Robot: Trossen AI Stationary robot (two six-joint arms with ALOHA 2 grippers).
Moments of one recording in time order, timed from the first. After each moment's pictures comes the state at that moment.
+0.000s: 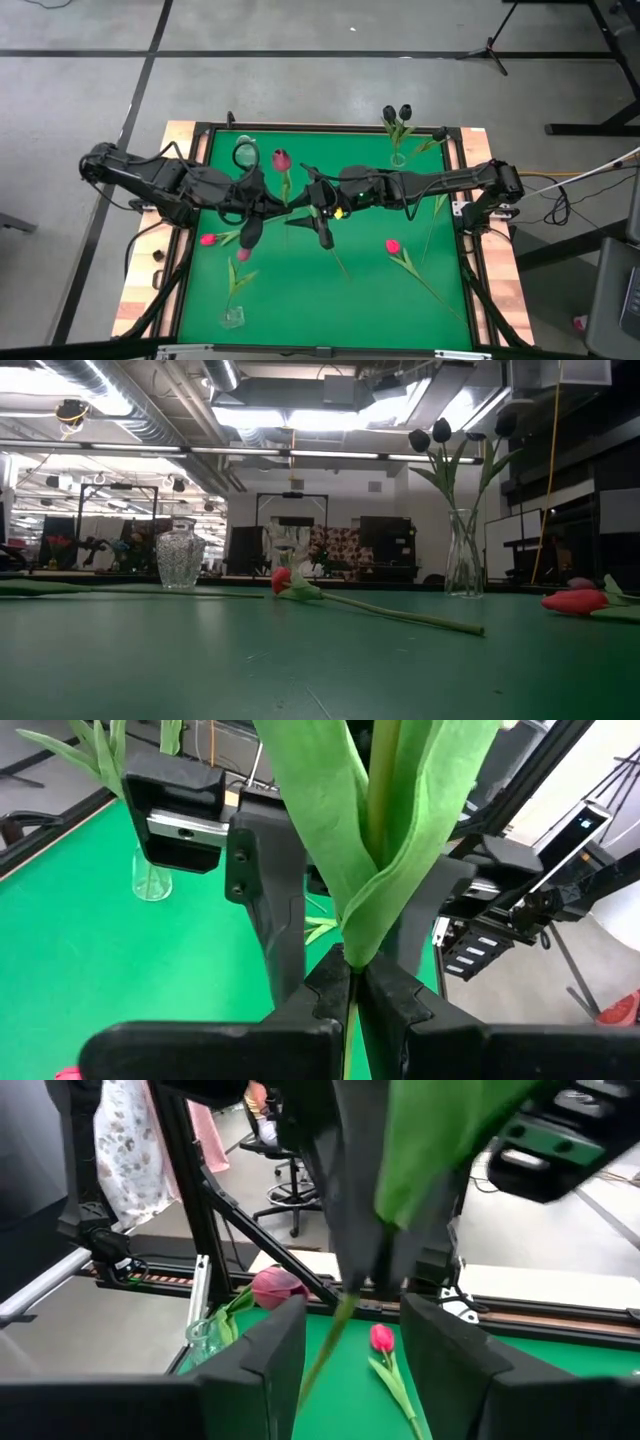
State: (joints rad) left arm -0.29 1.20 1.36 -0.58 -0.31 -0.49; right arm 0.12 1.74 1.60 -0.05 -0.12 0.03
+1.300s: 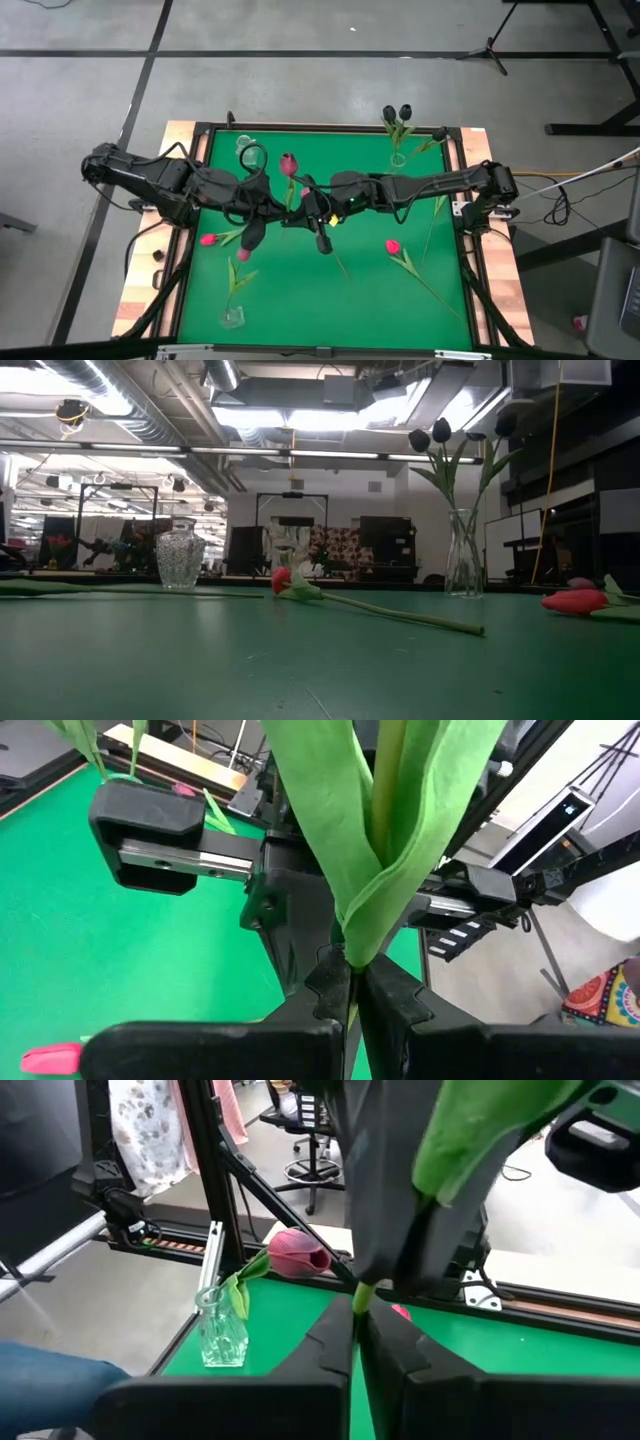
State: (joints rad) left arm -0.28 1.22 1.36 -0.59 -0.23 -0.53; right arm 0.12 1.79 1.60 -0.06 -0.16 -0.03
